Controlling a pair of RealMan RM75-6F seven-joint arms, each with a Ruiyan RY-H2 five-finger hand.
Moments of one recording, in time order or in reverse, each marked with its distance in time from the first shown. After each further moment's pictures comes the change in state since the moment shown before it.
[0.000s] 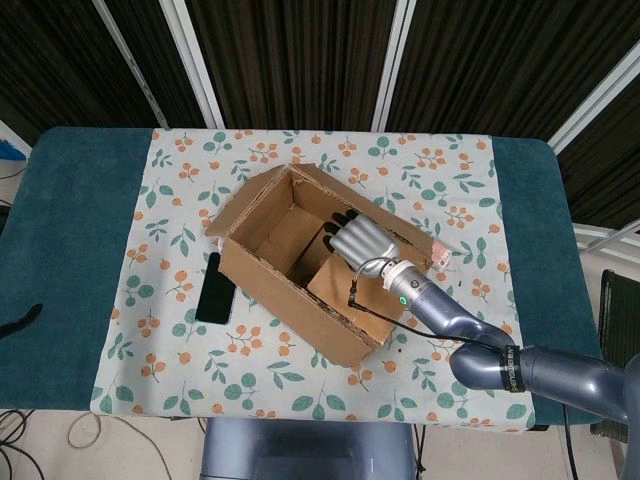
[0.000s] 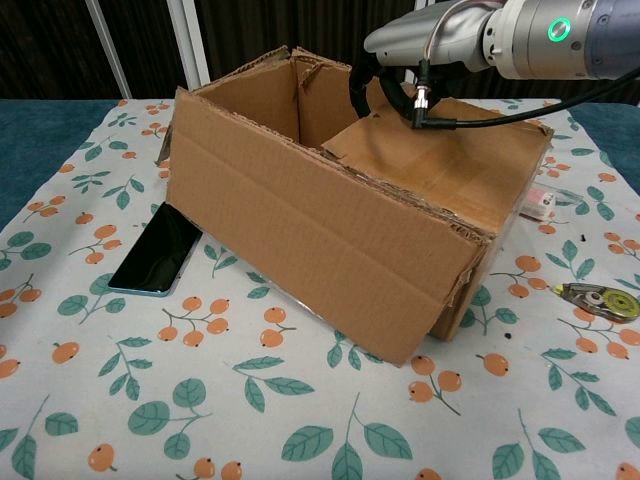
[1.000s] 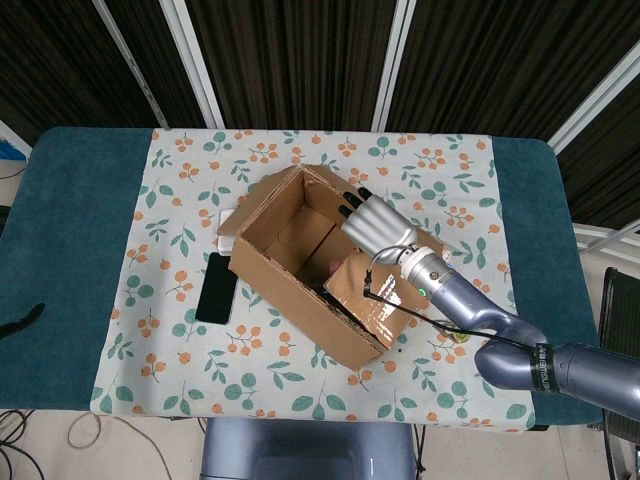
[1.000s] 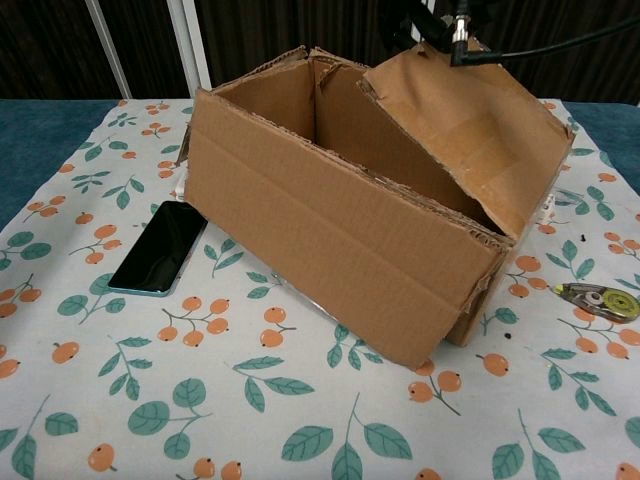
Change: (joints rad) left arm 0.015 0.010 -0.025 -0.020 0.012 -0.029 -0.045; right arm 0.032 0.188 -0.011 -0.112 -0.034 0.036 -0.092
